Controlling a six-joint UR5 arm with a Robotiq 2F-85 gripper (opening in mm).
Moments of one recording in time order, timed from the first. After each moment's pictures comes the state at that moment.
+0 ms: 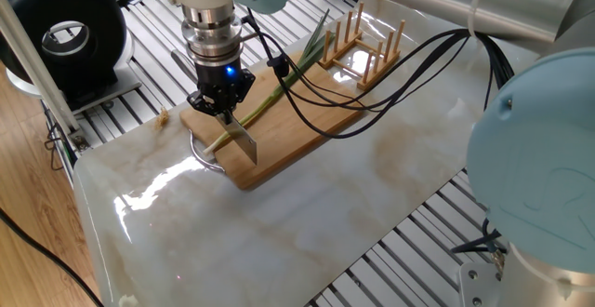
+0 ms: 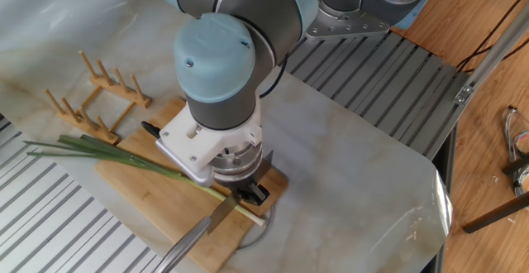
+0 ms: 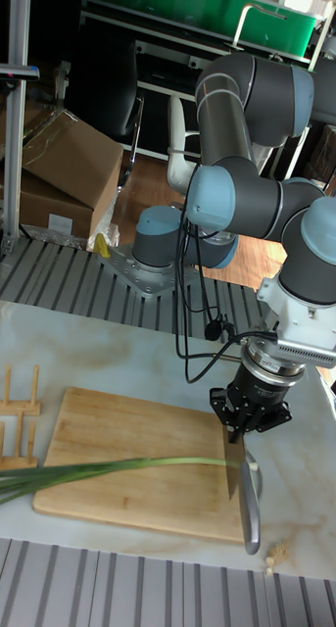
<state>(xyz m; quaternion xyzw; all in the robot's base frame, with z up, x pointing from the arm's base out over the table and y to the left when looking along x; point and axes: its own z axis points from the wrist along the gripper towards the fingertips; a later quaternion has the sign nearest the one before) 0.611 0.156 0.076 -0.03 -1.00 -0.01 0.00</state>
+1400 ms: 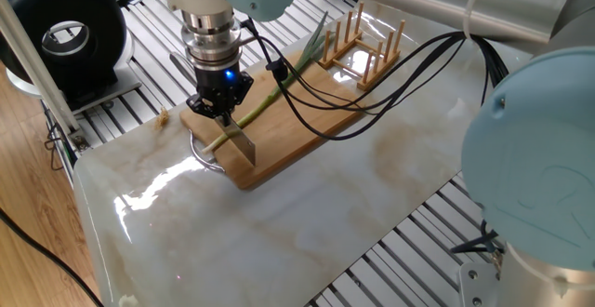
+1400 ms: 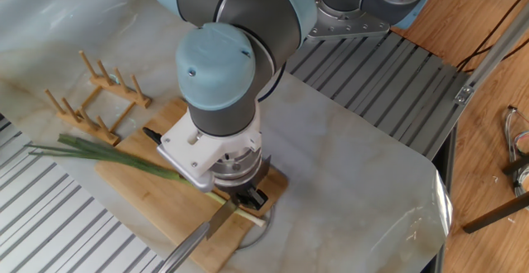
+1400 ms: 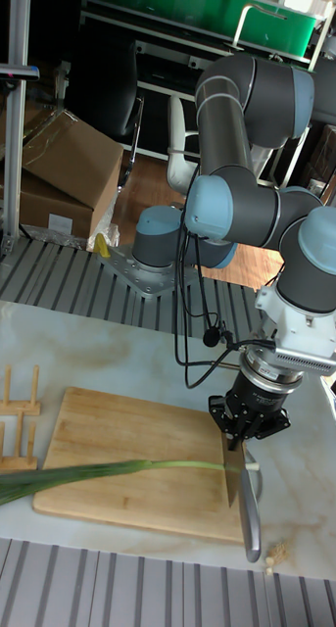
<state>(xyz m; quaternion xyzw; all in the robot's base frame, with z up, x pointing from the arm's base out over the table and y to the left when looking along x) 0.615 0.155 0.064 -0.03 -1.00 -0.01 0.00</state>
